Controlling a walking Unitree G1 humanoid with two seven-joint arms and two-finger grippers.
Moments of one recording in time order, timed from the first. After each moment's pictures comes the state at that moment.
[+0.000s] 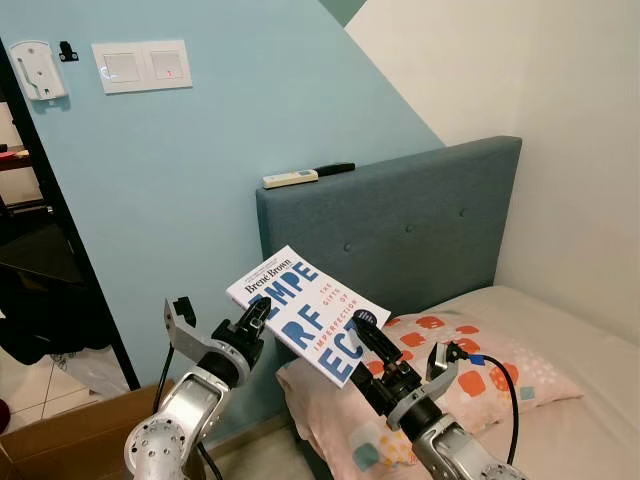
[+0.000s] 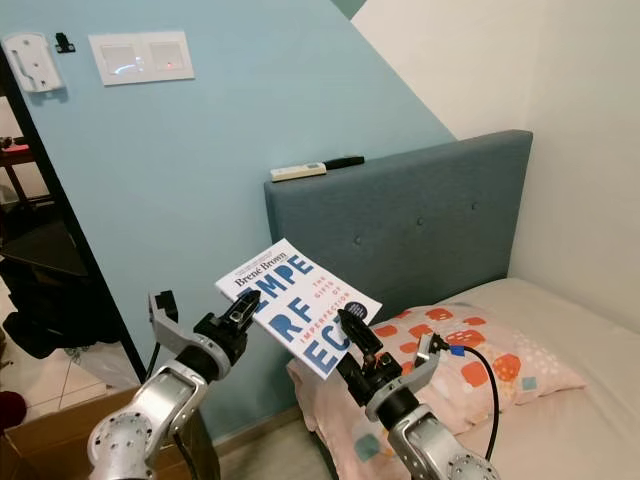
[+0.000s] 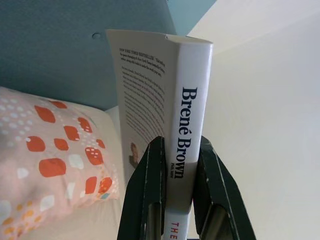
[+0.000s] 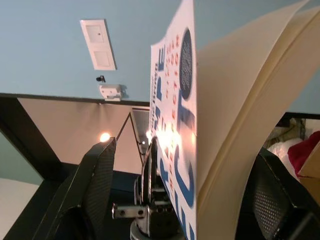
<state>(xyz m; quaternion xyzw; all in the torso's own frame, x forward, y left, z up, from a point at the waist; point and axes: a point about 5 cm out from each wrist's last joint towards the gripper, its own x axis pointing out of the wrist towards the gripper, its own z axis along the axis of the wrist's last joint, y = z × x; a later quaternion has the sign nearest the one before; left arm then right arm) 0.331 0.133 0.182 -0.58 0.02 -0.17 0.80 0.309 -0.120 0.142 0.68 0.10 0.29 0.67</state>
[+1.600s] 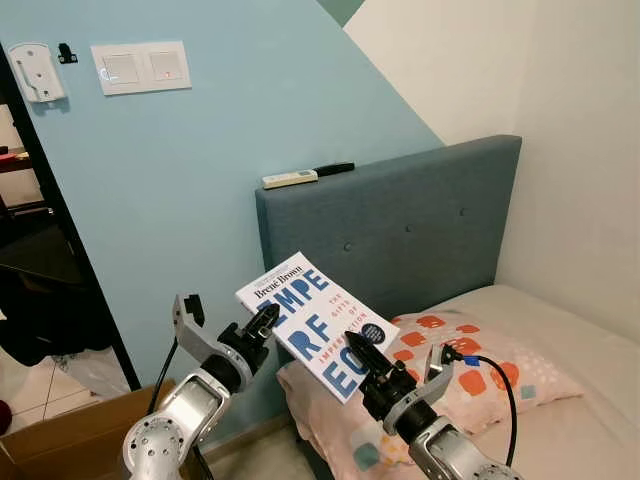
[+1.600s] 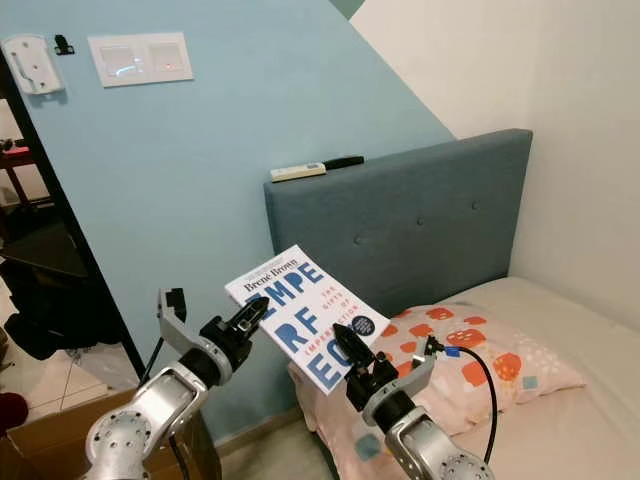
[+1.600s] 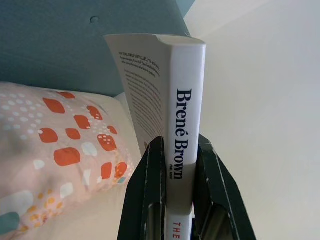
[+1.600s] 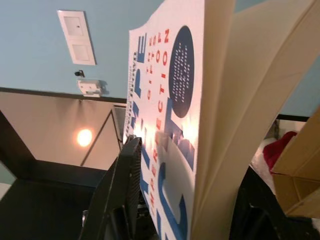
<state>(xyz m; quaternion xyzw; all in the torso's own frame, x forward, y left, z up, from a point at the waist) 0.330 0.128 0.182 -0.53 0.04 -0.20 0.82 0.310 -0.115 0.134 0.65 0.12 0.28 0.70</state>
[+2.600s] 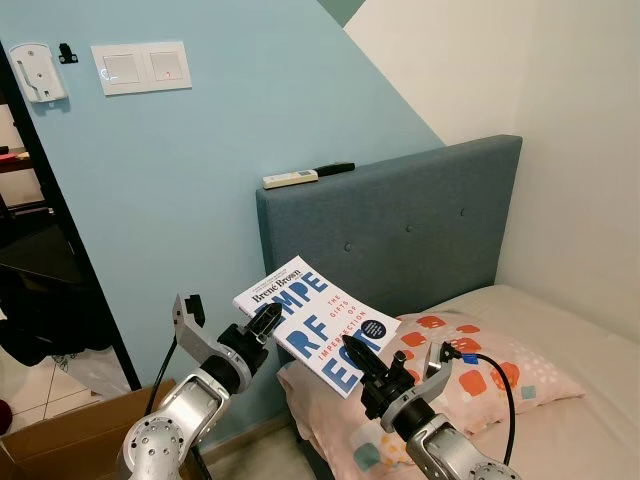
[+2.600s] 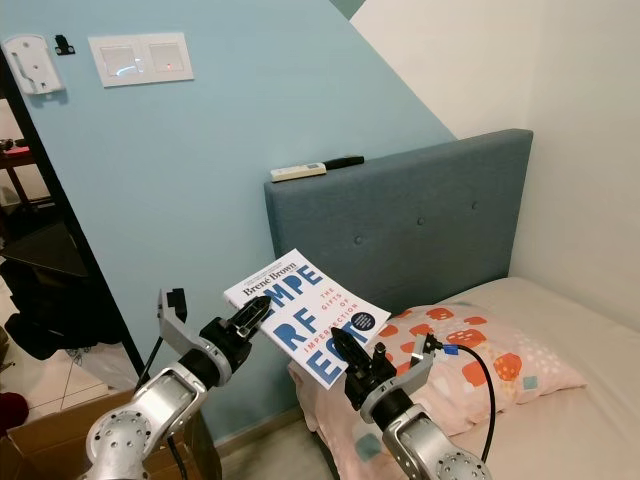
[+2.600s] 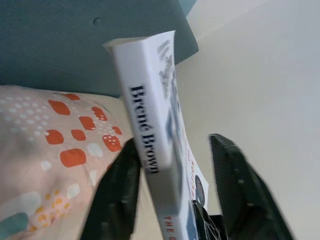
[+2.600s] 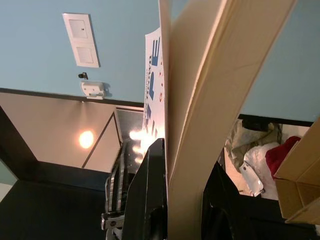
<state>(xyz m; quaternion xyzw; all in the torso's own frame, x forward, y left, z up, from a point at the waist) 0.331 0.129 0.181 -0.51 0.04 -0.21 0.83 0.312 -0.115 0.136 0.65 0.10 0.27 0.70</state>
